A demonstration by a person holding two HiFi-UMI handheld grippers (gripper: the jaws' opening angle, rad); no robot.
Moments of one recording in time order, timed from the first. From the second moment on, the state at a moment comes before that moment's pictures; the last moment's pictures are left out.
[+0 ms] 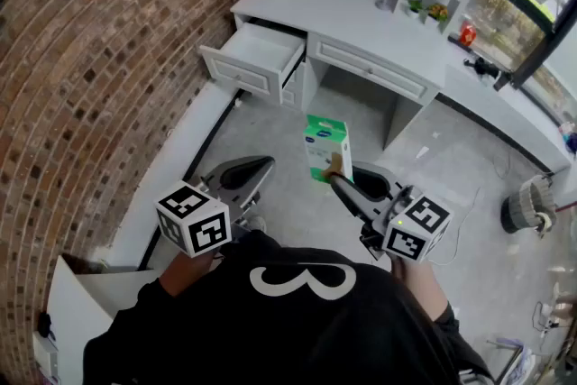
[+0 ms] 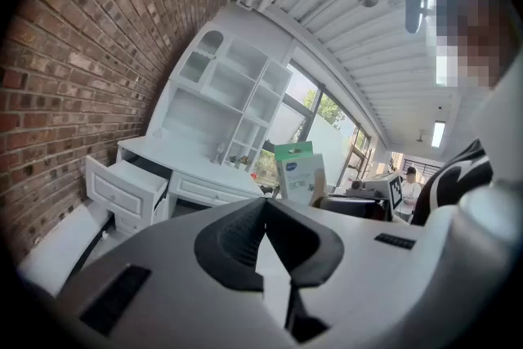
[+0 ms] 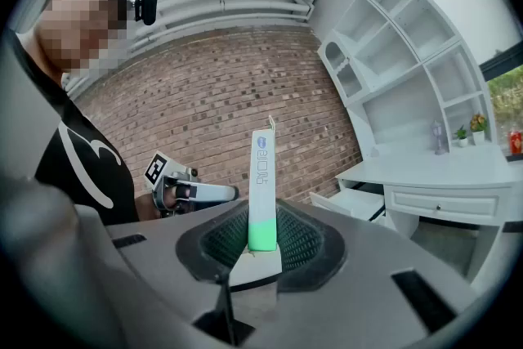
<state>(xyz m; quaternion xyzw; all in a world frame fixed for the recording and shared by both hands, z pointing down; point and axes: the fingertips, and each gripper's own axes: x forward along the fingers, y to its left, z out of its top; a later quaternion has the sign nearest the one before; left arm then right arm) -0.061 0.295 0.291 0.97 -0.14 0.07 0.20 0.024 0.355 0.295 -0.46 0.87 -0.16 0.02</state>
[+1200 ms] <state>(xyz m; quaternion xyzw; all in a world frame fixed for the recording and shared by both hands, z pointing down) -0.016 0.231 0.312 0.96 -0.14 0.10 0.22 0.082 0.285 0.314 -0.49 0.85 -0.19 0.01</state>
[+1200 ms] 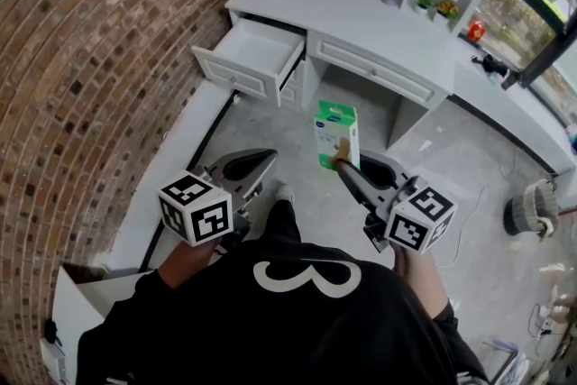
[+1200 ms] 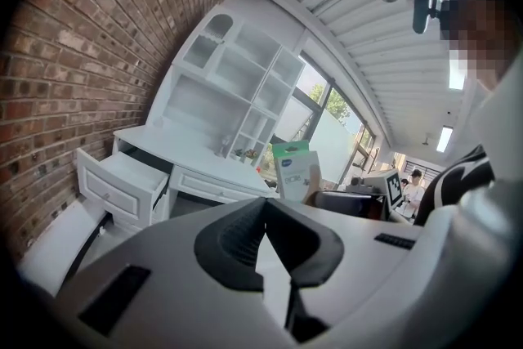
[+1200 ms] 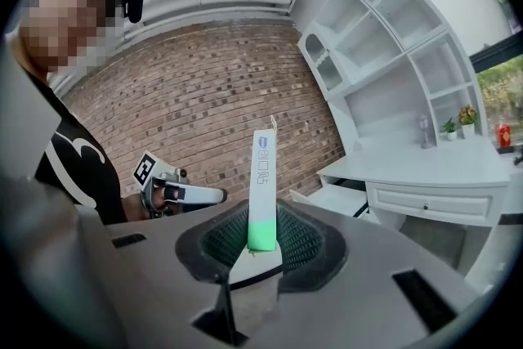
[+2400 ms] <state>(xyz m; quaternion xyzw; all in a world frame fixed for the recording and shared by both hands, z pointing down) 0.004 -0.099 0.382 0.93 -0.21 0.12 0.28 0.126 -0.044 0.367 -0.49 0.83 -0.26 -0.06</state>
